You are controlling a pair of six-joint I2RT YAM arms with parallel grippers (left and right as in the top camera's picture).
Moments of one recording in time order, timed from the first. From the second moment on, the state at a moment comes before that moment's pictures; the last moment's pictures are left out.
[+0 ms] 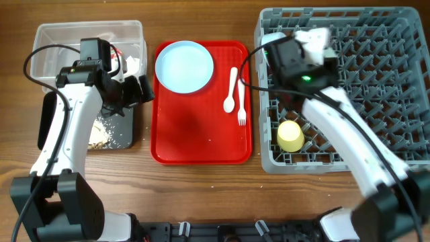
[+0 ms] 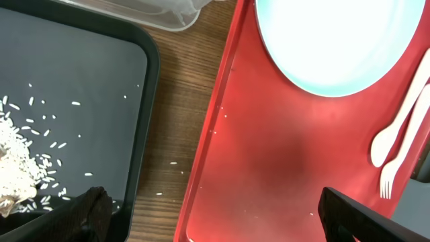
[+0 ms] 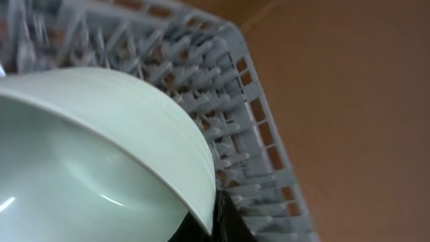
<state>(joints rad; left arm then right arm) 0.05 1.62 1.29 -0.98 0.20 -0.26 0.41 1.62 1.34 -0.87 1.06 0.18</state>
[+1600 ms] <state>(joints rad) 0.05 1.62 1.29 -0.98 0.20 -0.26 0.54 1.82 1.33 -0.86 1.21 0.02</state>
